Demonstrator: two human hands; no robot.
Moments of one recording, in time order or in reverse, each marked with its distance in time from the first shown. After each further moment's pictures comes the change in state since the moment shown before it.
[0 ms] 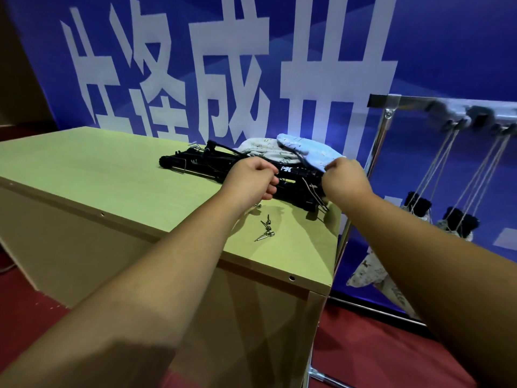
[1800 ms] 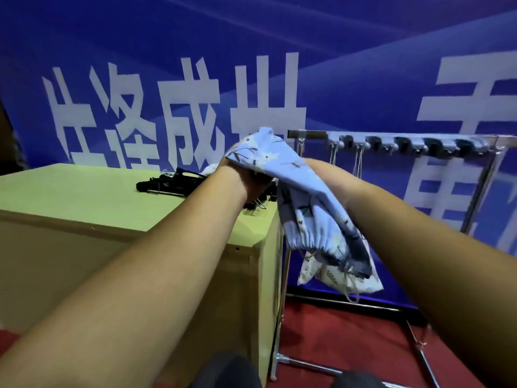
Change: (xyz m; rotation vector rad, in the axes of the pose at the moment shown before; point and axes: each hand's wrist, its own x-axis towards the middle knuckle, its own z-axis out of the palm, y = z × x) left_hand -0.151 0.147 0.066 -0.775 -0.273 -0.122; right_hand -0.198 -0.014 -0.201 0.571 -0.567 0.359
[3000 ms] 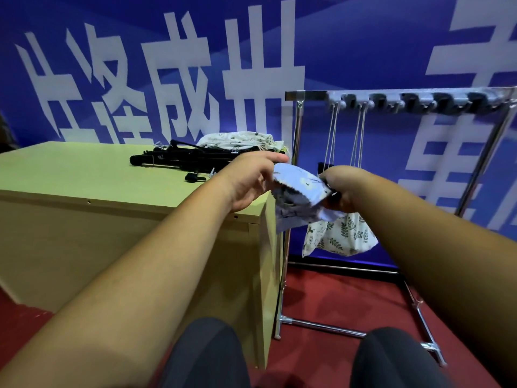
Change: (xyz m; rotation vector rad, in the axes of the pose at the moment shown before) left_hand -0.033 -0.058 -0.038 0.473 -0.125 -0.084; right_hand 0.085 0.094 -0.035 0.293 0.260 0.184
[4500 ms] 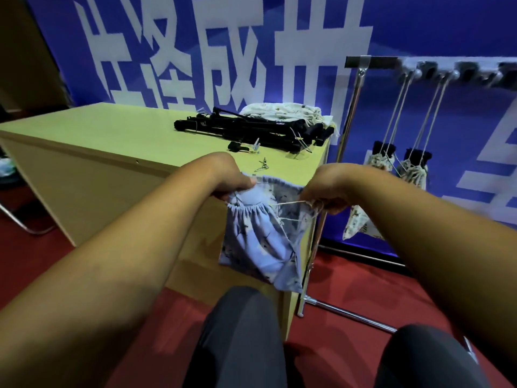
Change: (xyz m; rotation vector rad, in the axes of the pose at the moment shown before) left_hand -0.041 -0.018 -0.125 1.265 0.285 -0.404; right_hand -0.021 0.013 0.110 -0.914 -0.353 -0.266
